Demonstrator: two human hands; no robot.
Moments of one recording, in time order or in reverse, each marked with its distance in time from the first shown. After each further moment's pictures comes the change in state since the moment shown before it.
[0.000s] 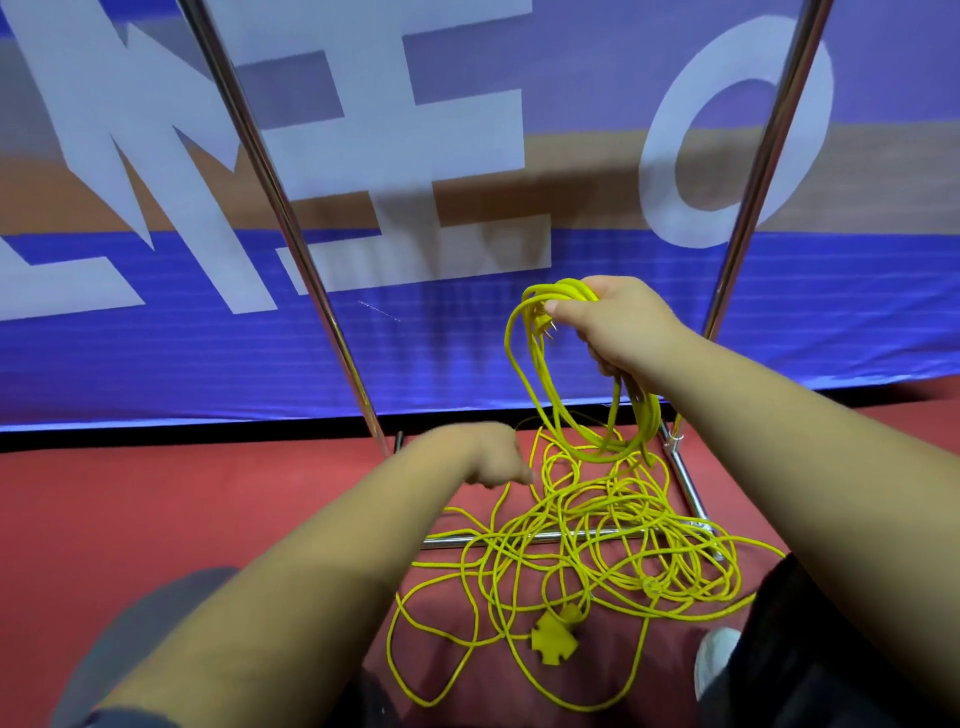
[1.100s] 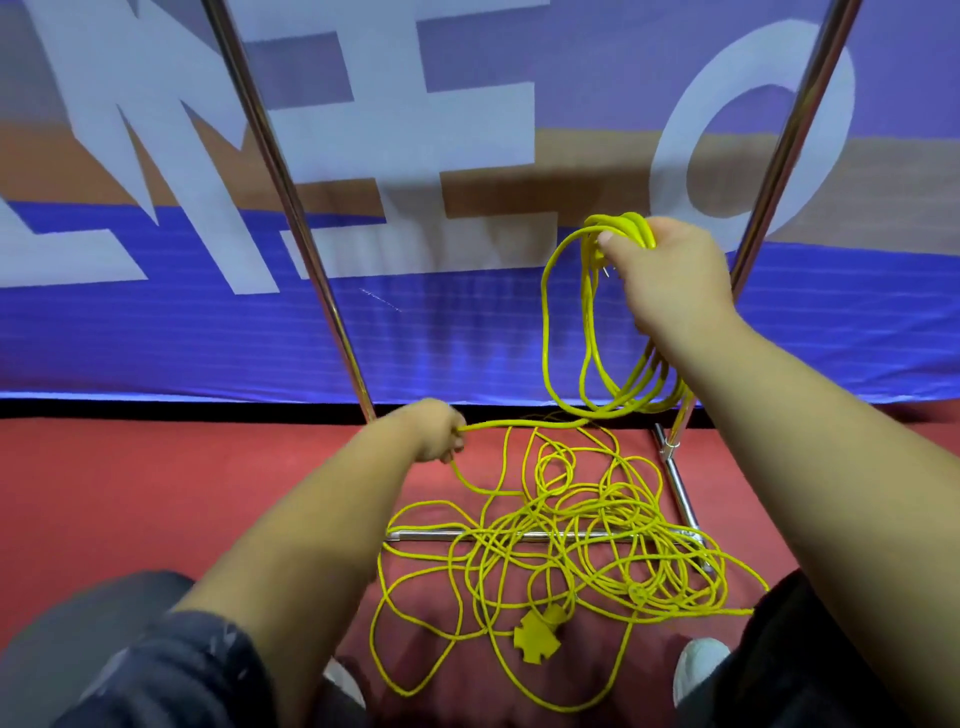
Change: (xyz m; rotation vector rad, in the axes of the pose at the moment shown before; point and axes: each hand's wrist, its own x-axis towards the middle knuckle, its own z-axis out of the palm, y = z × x) left_hand 0.056 -0.094 0.011 -0.039 0.221 0.014; right_hand 0.013 -0.016 -0.035 -0.155 0.404 -0.151
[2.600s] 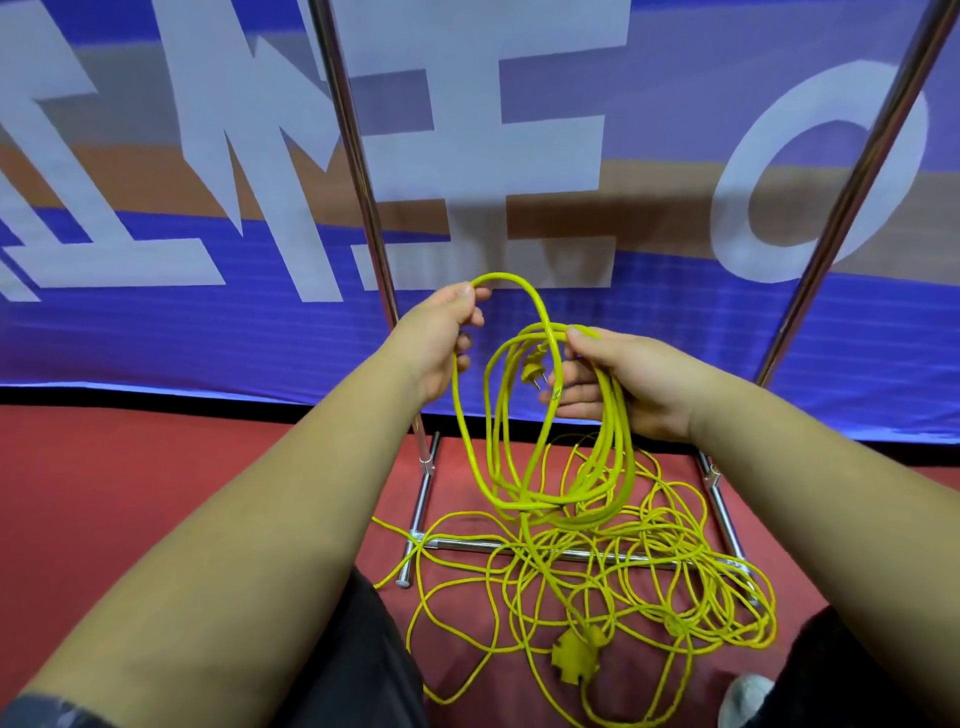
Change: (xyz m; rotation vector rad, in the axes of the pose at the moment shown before) left_hand -0.107 0.021 -0.118 -1.447 0.584 0.023; right_hand -0.067 -0.029 0.051 0.691 -0.887 0.507
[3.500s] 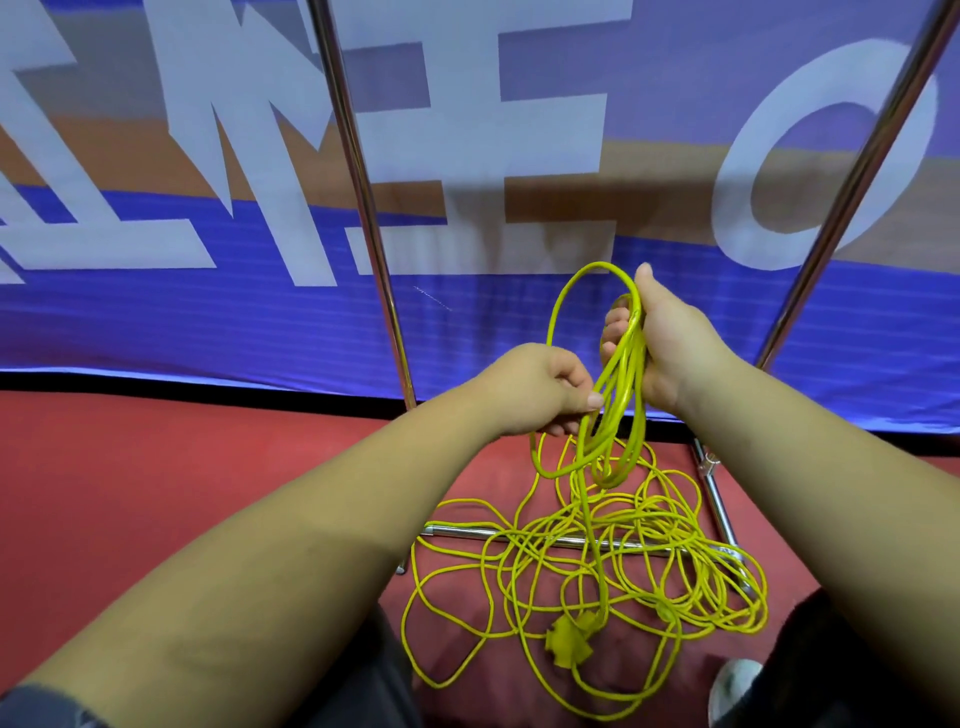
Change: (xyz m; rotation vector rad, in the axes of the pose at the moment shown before) left_hand -0.048 -0.032 0.073 0.547 -0.478 0.036; right_hand 0.029 0.000 -0.027 0.403 0.467 -0.143
